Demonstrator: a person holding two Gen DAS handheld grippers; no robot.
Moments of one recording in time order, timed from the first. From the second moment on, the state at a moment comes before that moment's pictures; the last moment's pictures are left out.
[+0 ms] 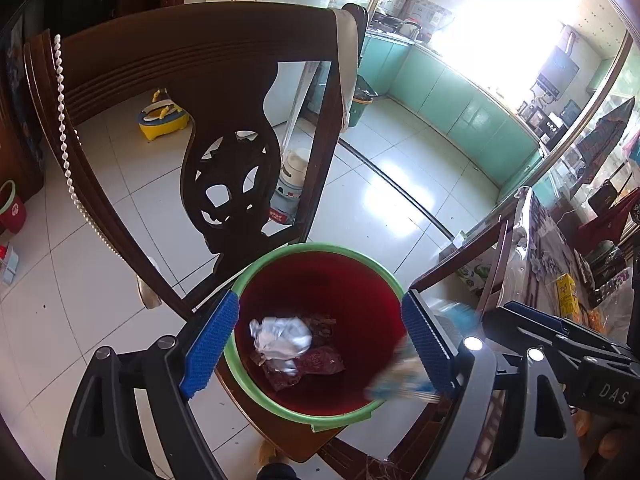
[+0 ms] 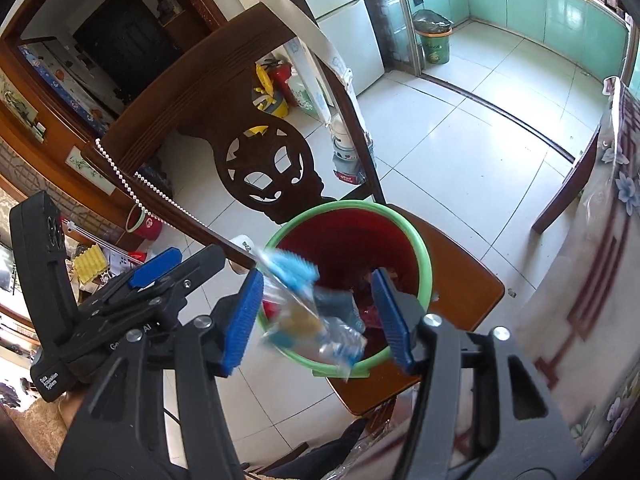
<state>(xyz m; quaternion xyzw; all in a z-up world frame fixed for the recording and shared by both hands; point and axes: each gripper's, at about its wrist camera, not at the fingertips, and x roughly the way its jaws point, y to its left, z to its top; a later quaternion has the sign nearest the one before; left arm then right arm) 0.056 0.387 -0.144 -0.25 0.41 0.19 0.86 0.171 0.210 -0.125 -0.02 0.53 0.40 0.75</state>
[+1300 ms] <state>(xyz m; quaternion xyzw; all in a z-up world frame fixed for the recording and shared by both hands) 0.104 0.080 -0.078 -0.12 0.39 -0.01 0.91 0.132 -0.197 -0.070 0.02 0.41 0.13 0.90</state>
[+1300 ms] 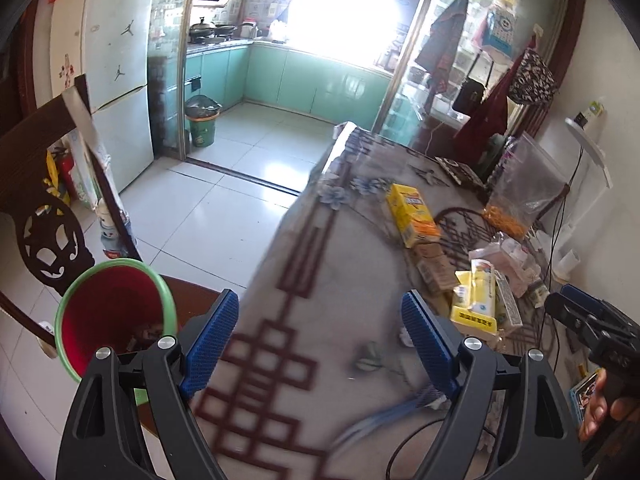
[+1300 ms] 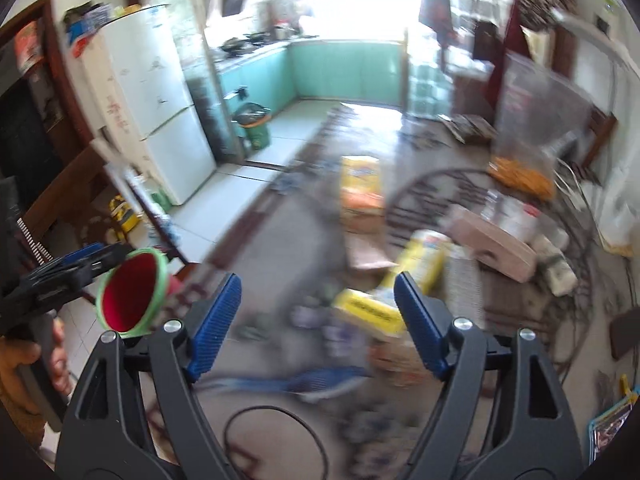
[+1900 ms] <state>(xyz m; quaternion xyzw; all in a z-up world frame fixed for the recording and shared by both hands) 0.110 -0.051 -0.070 -0.10 0.40 -0.01 0.91 0.193 -0.312 -0.158 0.03 0.53 0.09 0.85</state>
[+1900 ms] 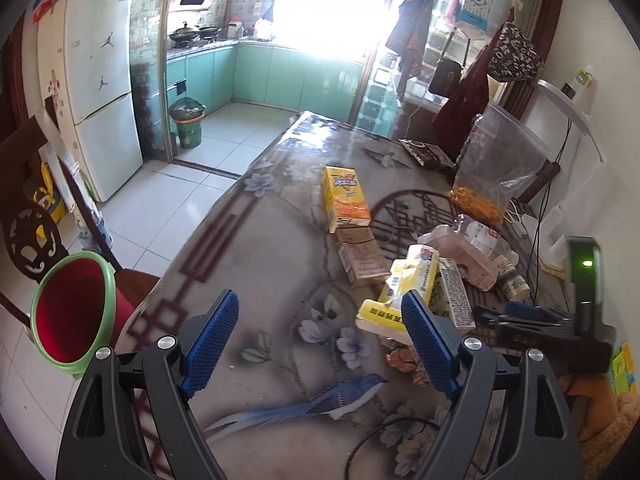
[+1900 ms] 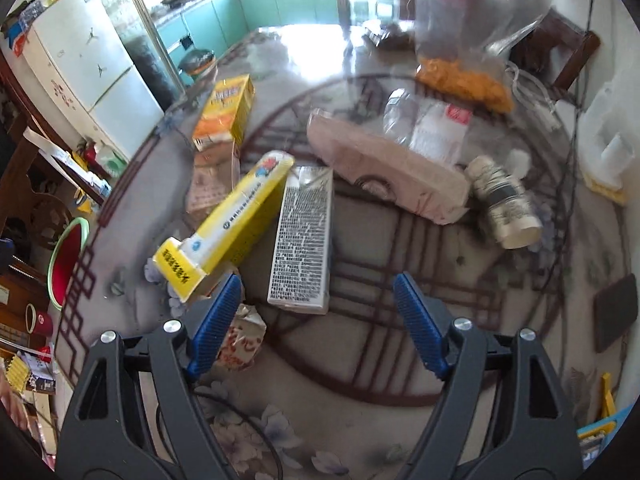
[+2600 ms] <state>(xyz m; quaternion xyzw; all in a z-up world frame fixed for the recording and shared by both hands) 0.189 -0.141 -0.110 -0.02 0.46 -0.09 0.88 0.217 -0.331 -0.196 0.07 0.56 0.10 0.82</state>
